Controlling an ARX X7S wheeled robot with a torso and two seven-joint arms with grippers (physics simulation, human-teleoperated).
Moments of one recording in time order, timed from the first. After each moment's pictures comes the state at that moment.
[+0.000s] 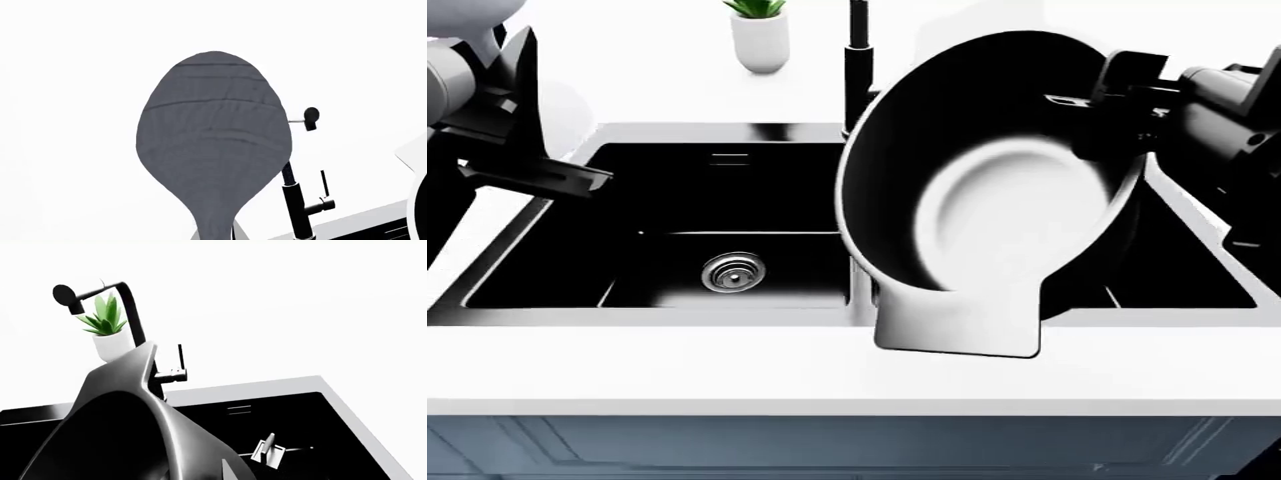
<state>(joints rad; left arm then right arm) -0.97 -0.78 -0.12 0.80 -1.31 -1.21 -0.62 1.39 0.85 -0.55 -0.37 2.04 0.79 1.33</state>
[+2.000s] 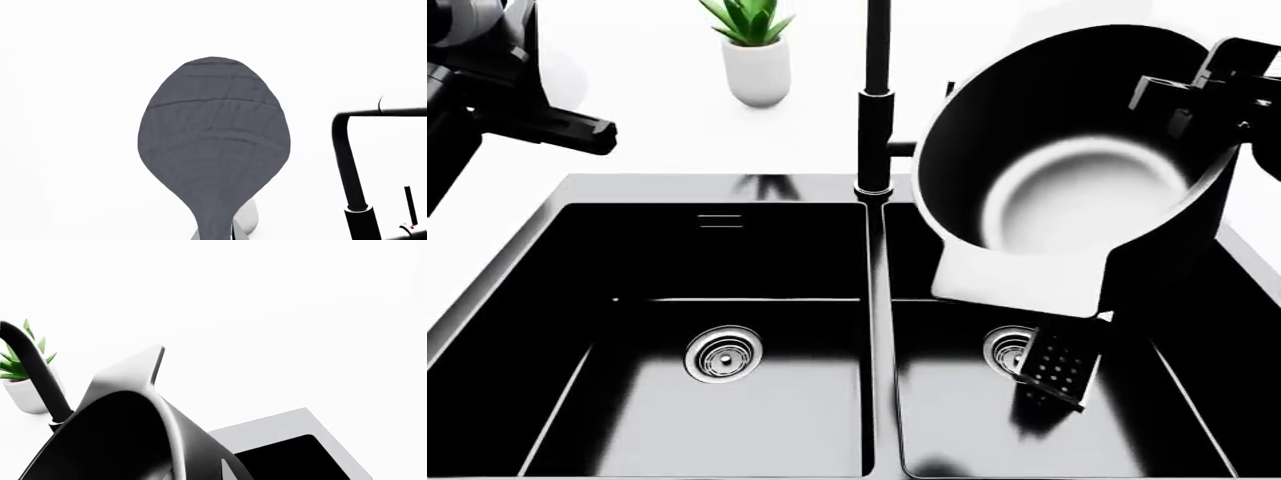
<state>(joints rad) -1.10 -0.79 0.05 0.65 -1.19 -1.18 -0.55 1.38 0.99 -0.52 -0.32 2.02 0.78 1.31</state>
